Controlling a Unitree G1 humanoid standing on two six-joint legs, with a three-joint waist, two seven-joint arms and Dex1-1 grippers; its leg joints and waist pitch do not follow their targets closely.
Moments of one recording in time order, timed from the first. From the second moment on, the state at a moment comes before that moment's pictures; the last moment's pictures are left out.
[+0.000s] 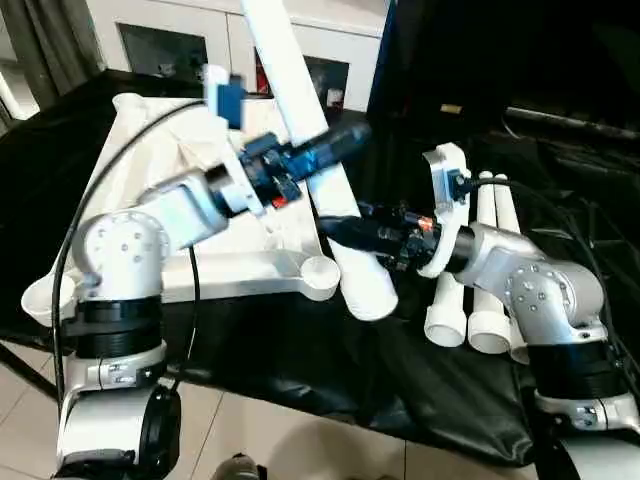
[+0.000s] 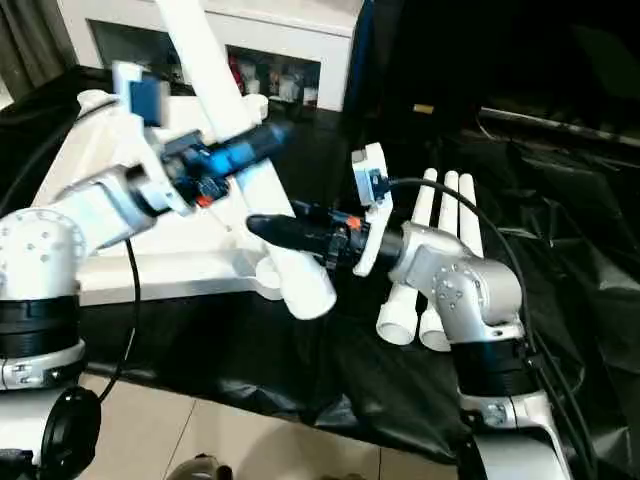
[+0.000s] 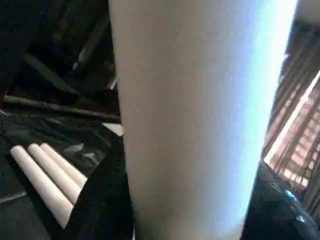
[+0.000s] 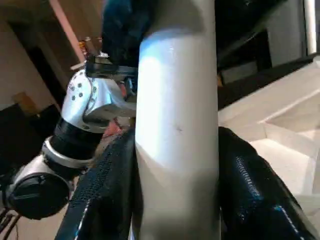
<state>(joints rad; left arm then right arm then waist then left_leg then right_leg) -0.73 0.23 0.19 0.02 -0.87 0.96 -0.72 -0.55 -0.27 0.00 0.04 0.70 0.76 1.03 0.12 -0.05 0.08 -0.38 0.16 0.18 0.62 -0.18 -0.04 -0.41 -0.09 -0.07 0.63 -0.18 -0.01</state>
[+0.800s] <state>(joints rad) -0.78 0.25 0.00 0.02 -0.55 0.85 -0.46 -0.59 -0.22 0.20 0.08 0.30 0.51 0.73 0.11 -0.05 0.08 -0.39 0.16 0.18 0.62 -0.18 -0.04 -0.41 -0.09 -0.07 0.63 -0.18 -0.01</state>
